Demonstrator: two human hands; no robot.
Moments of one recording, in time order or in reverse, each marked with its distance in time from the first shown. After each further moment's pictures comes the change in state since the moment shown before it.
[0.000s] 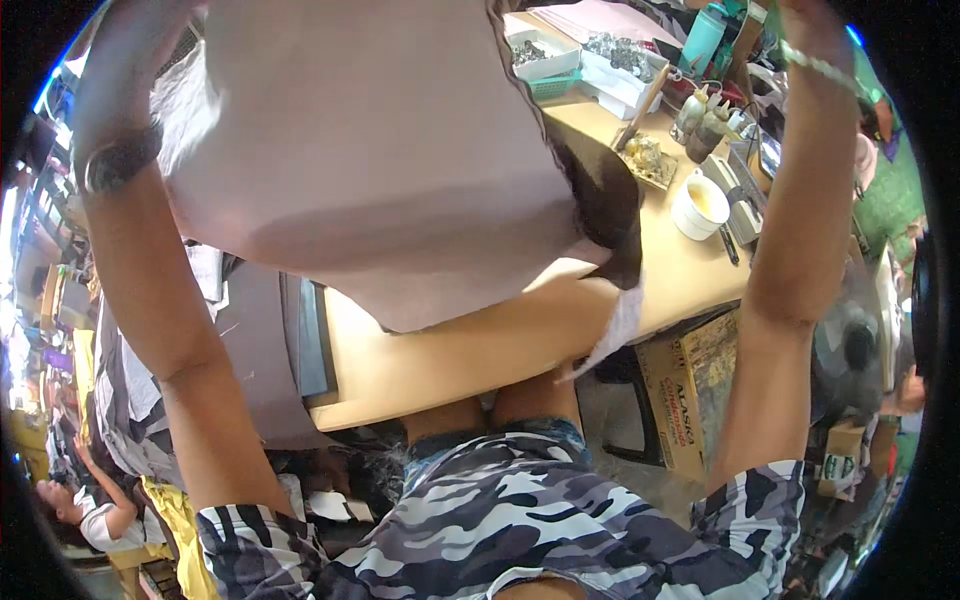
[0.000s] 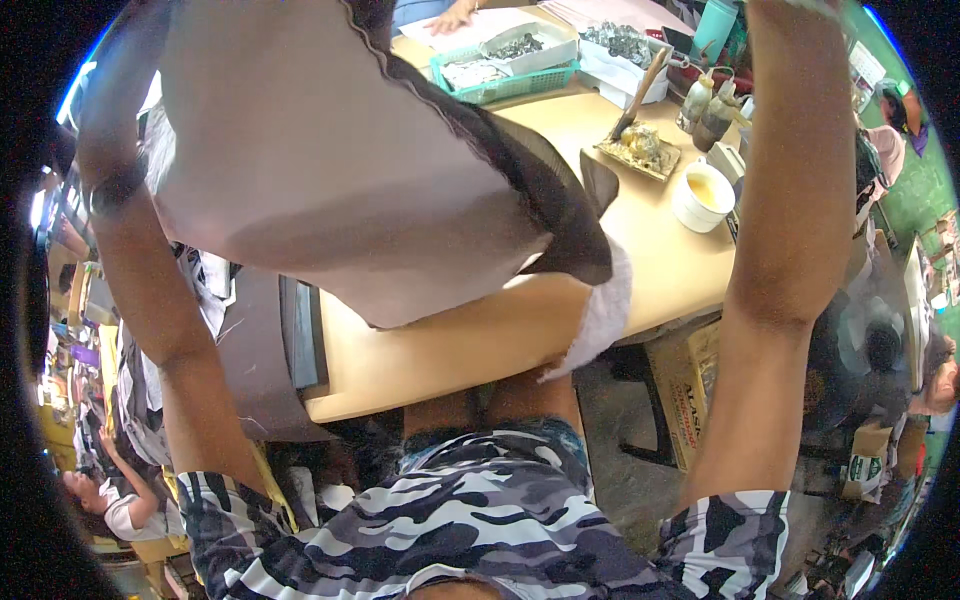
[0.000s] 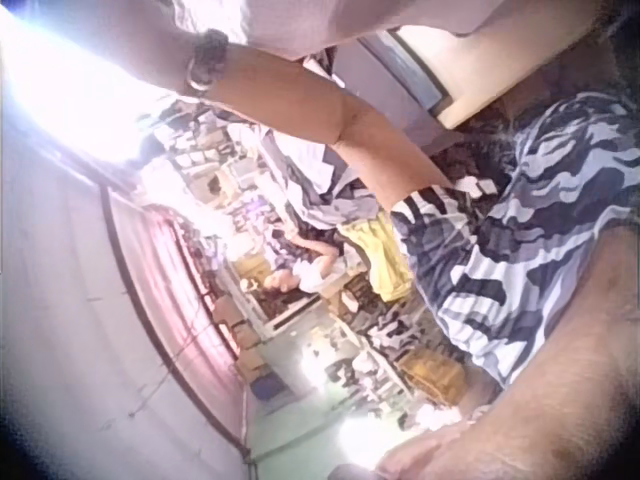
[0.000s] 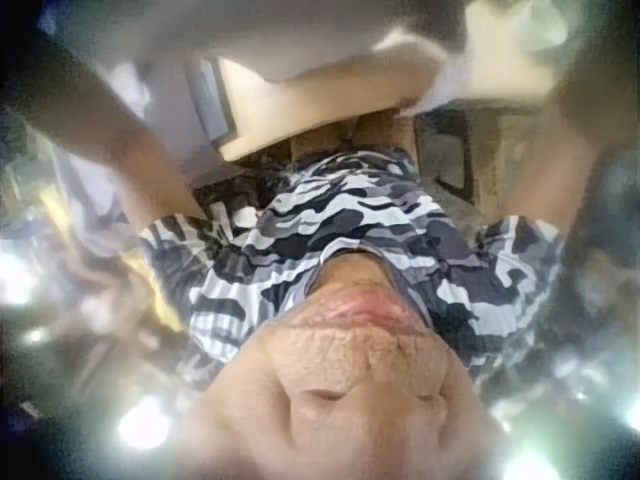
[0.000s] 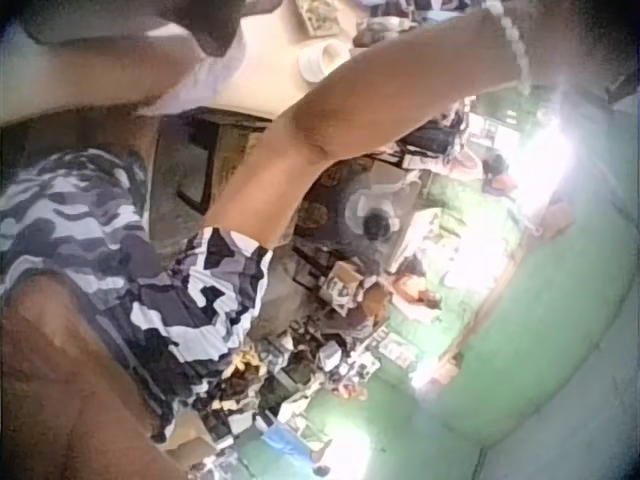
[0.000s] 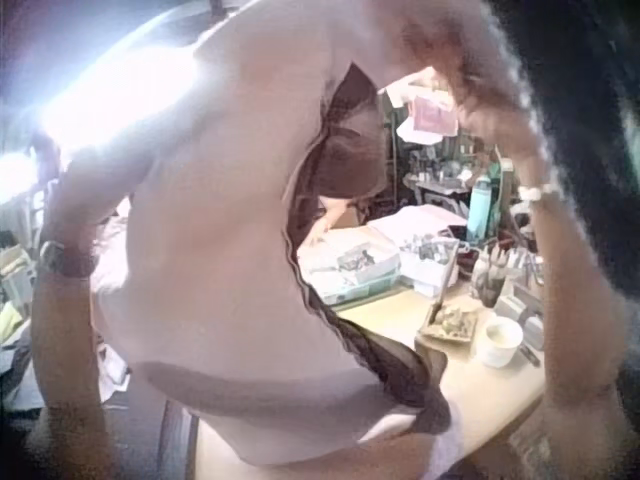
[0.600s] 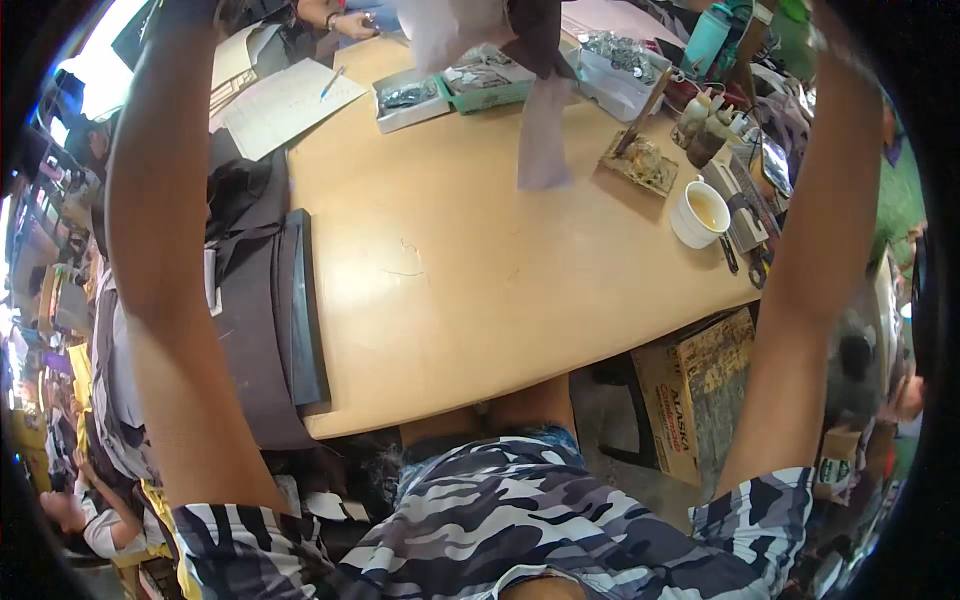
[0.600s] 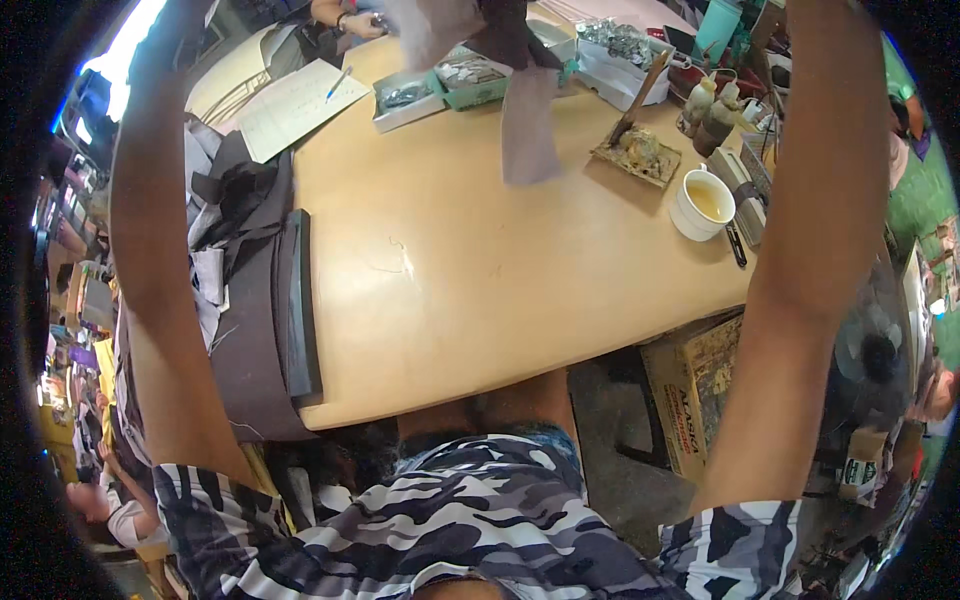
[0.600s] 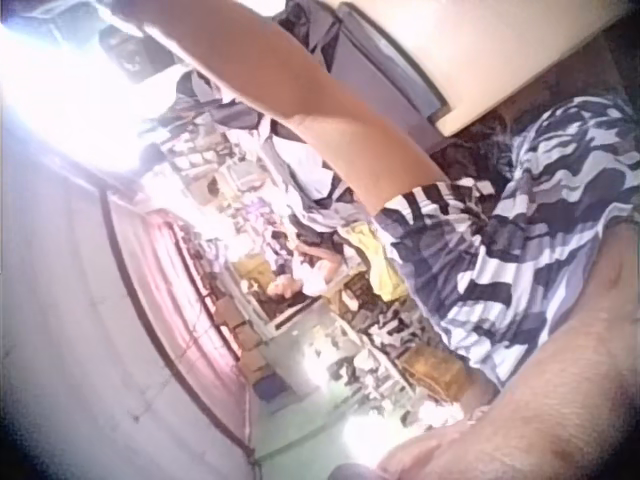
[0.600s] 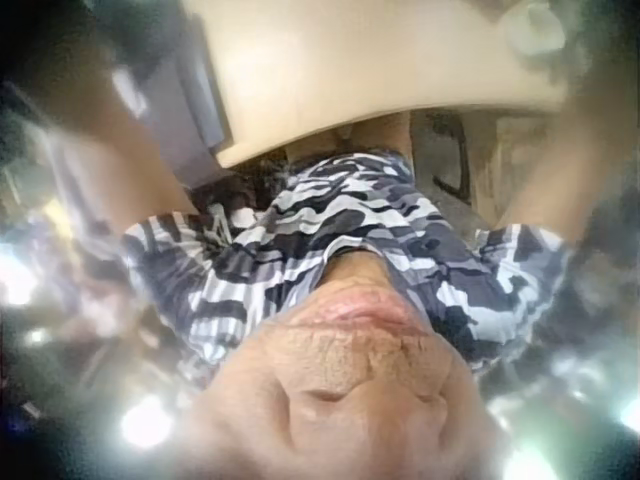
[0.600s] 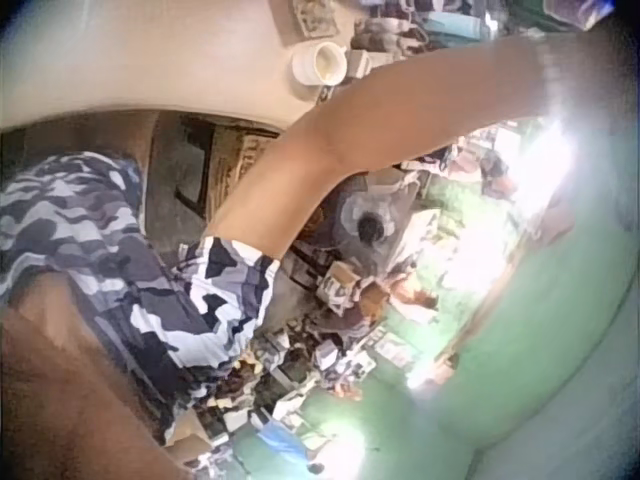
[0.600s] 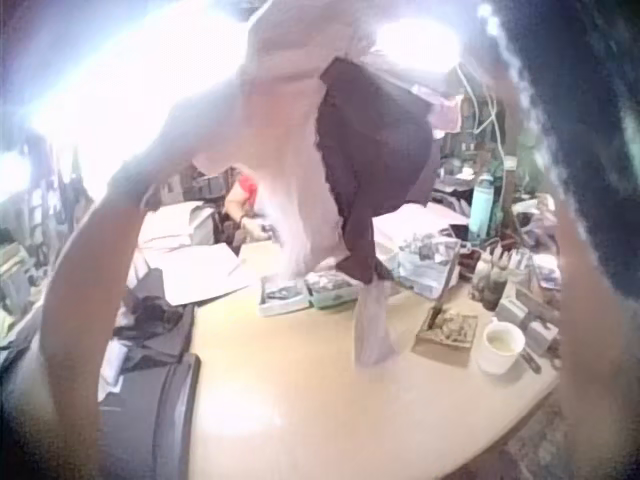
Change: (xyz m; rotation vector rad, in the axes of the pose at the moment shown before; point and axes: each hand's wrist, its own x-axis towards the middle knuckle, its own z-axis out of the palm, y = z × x) left_hand 0.129 -0.049 -0.026 0.622 0.586 0.188; right_hand -0.031 0.023 -0.014 -0.227 0.007 -0.152
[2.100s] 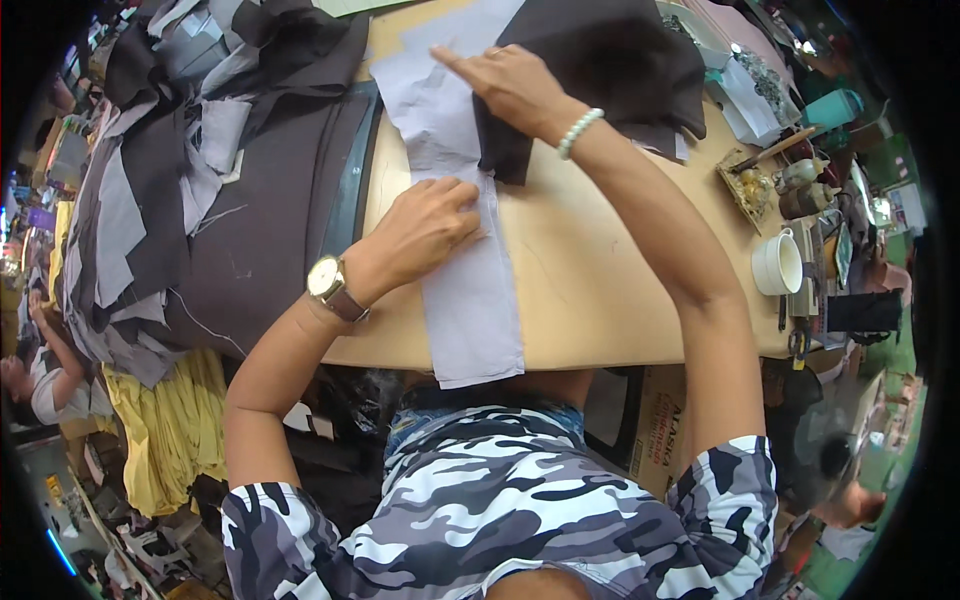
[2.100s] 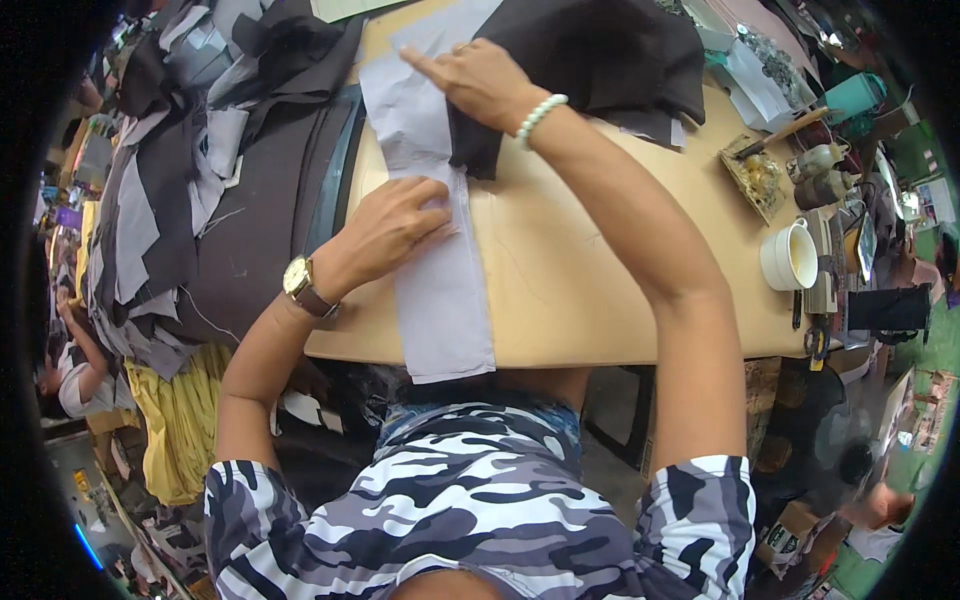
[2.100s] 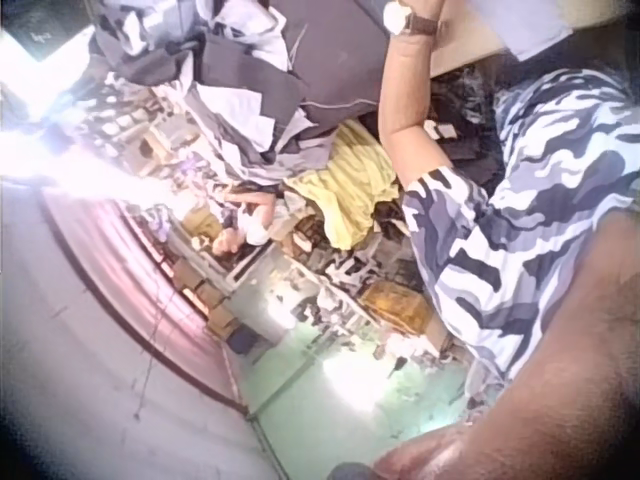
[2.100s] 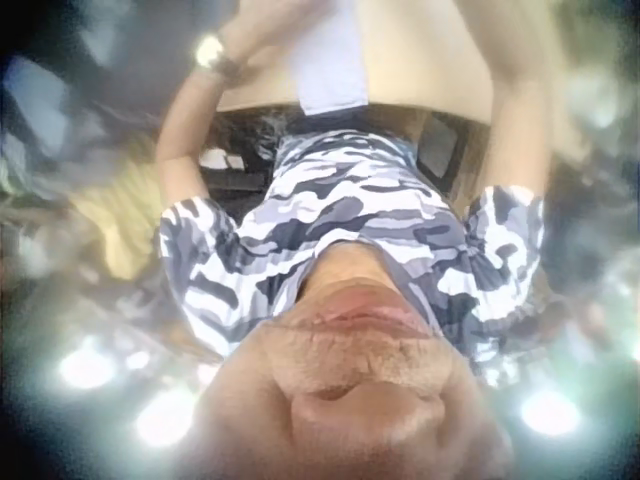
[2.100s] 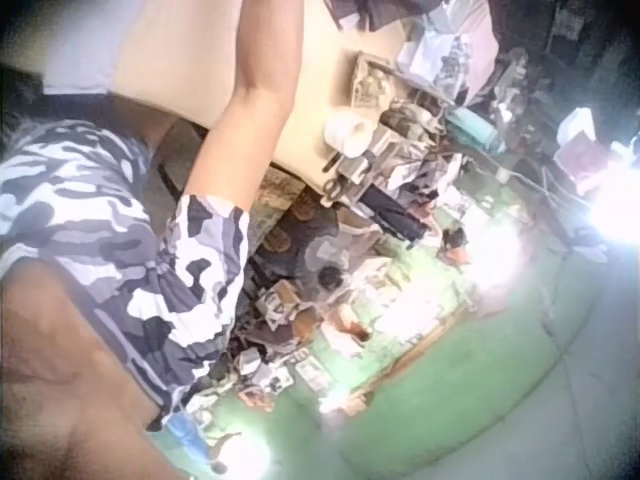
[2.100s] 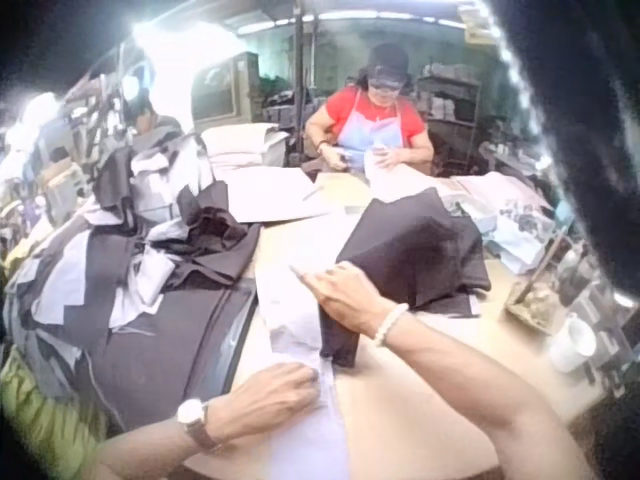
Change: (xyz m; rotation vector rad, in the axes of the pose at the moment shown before) left_hand -0.343 0.171 -0.052 -0.357 -1.221 -0.246; right_hand -0.090 0.347 0.121 -1.264 -0.913 -0.708
